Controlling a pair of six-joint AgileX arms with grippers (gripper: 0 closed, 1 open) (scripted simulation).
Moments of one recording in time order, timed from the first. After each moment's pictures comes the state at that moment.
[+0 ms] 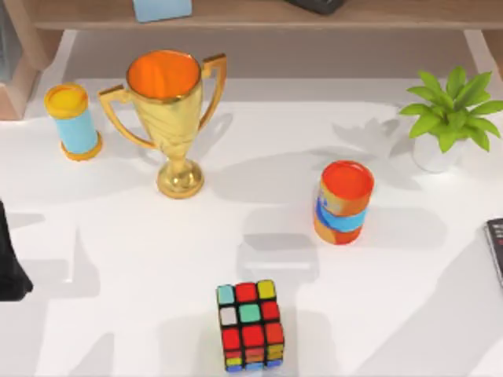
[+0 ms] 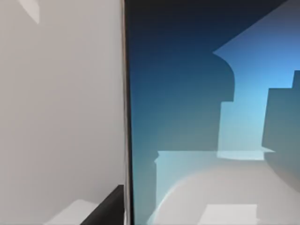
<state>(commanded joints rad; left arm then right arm) 0.00 0.00 0.00 0.00 0.00 0.00 -0.44 2.06 1.27 -0.79 0.00 -0.95</state>
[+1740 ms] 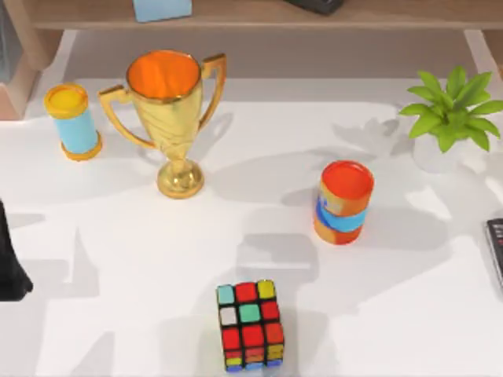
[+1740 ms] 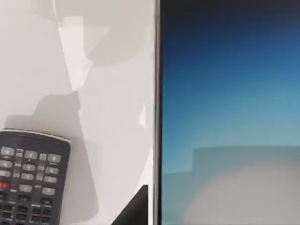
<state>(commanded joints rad) 0.00 0.00 0.00 0.00 0.00 0.00 -0.17 1.72 1.41 -0.95 0.03 -0.42</state>
